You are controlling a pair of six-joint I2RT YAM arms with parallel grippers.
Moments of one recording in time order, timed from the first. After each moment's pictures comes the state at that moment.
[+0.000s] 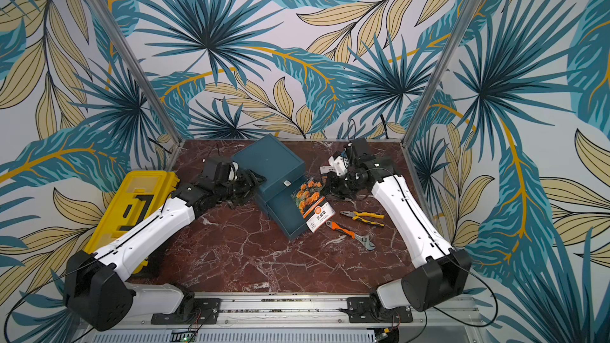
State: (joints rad) left arm -0.43 1.34 1.08 -0.42 0.29 -1.17; right arm 0.25 1.41 1.50 -1.15 -0.49 0.39
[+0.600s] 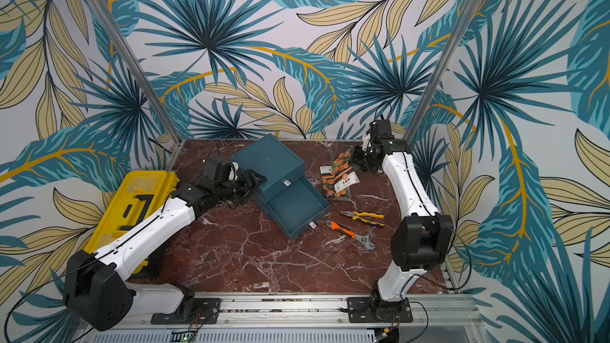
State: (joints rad) left arm -0.43 1.34 1.08 -0.41 0.30 -1.17; right arm 0.00 1.77 1.71 -0.94 -0.26 0.38
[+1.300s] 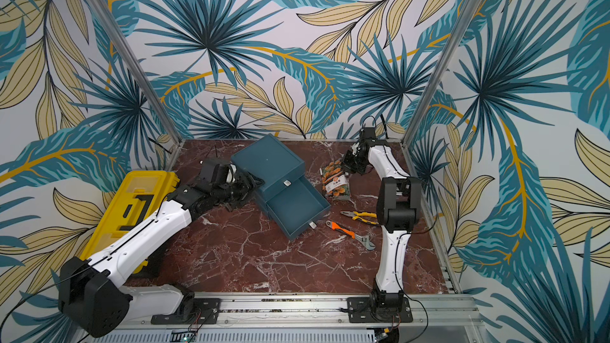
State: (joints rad) left arm -0.44 1.29 1.07 -0.48 0.29 -1.18; right arm -0.02 2.17 1.85 -0.85 -0.39 0.42
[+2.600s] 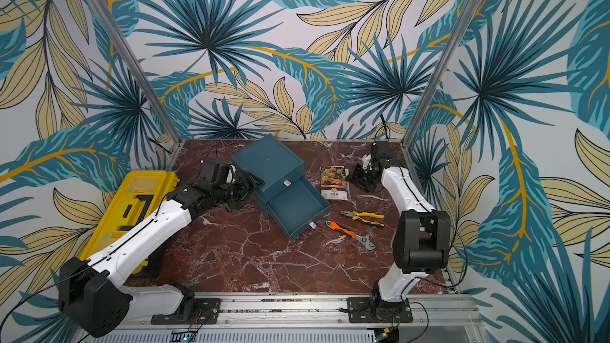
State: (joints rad) left arm -0.44 1.31 1.10 -0.51 0.27 -1.16; right arm -0.04 1.62 1.30 -0.75 -0.37 0.46
